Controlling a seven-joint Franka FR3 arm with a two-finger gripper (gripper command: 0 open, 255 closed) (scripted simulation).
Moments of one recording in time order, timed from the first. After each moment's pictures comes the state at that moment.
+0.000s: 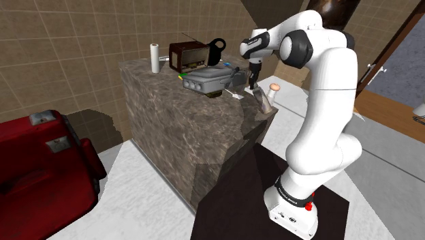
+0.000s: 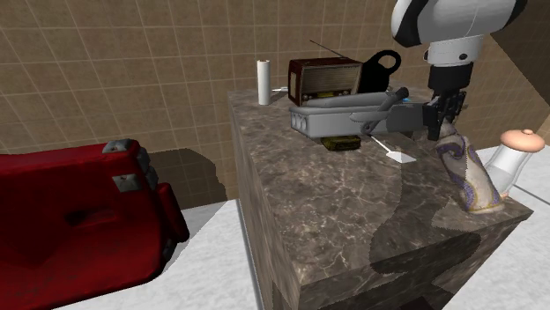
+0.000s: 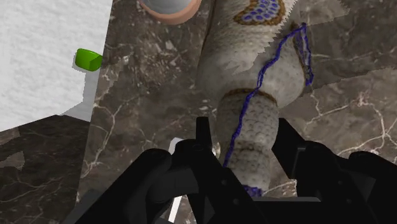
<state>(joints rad) -0.51 0.50 -0.25 -1.57 -0.08 2.01 -0.90</state>
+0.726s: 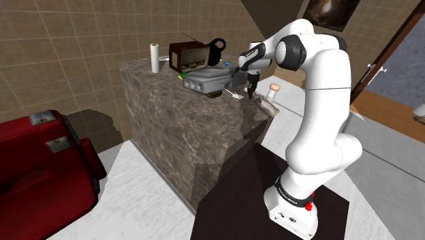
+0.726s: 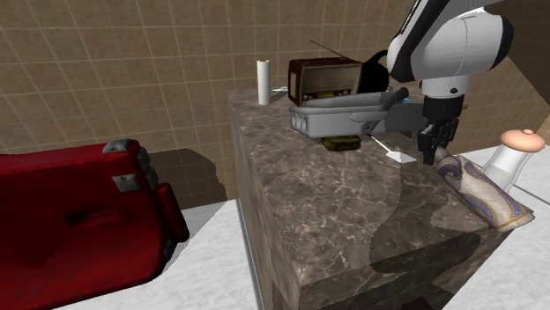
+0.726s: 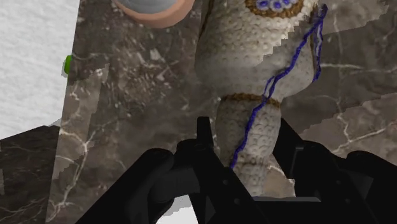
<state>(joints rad) -0.52 0.57 -0.25 -1.64 -0.07 2.12 -0.89</state>
